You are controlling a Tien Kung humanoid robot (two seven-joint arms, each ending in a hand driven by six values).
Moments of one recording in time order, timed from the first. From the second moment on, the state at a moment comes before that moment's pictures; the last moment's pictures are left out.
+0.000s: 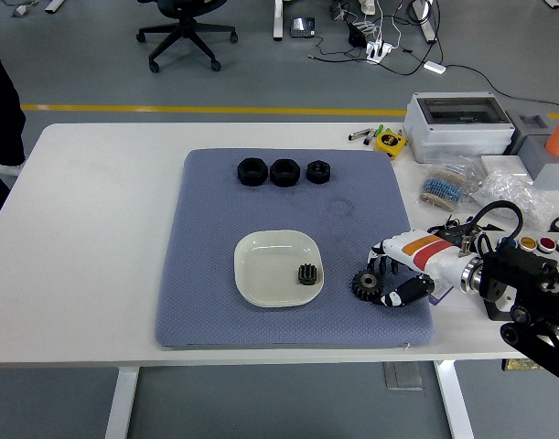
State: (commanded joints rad) left arm -0.08 0.06 -0.76 -0.20 1.06 0.14 0.20; right arm 0.73 -0.47 0.43 1.12 -1.80 -0.07 0.13
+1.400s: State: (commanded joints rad) left arm -0.08 0.07 -0.77 -0.20 1.08 0.14 0.21; right arm 0.84 -0.25 0.44 1.16 -1.69 -0.09 0.11
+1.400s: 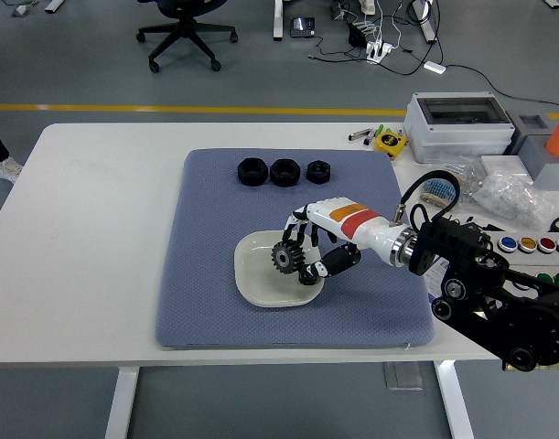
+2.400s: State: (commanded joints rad) left arm -0.08 0.08 -0.79 -0.20 1.11 0.13 0.22; right arm 0.89 -0.15 0.39 1.07 -1.72 -0.10 0.10
